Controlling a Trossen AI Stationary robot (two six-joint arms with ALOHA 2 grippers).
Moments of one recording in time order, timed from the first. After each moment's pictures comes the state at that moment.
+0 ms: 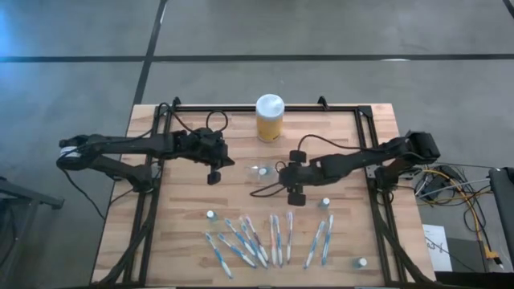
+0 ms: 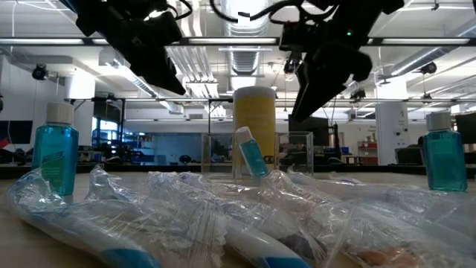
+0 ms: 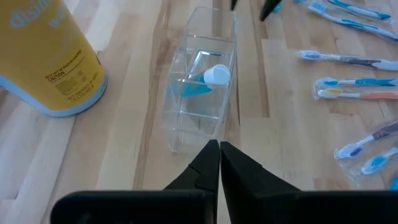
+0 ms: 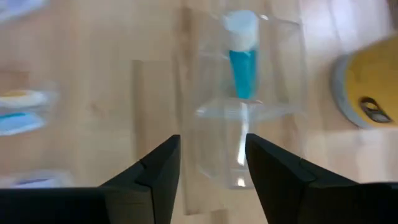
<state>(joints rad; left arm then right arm) 0.19 1.14 0.78 -0.32 0.11 0.08 0.12 1.59 1.06 -0.53 0.31 0.10</state>
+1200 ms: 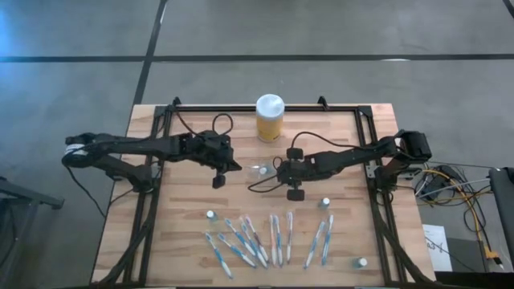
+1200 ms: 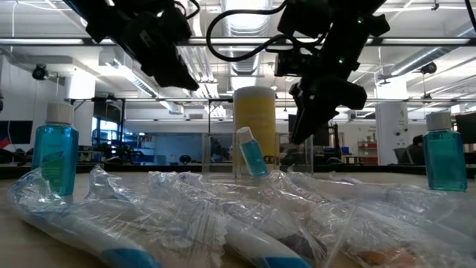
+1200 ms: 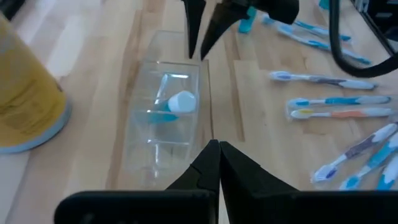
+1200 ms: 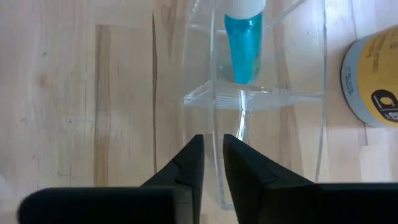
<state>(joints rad) 0.16 1.23 0.78 -0.16 0.19 0.06 0.05 1.66 1.03 -0.48 0.25 -0.02</state>
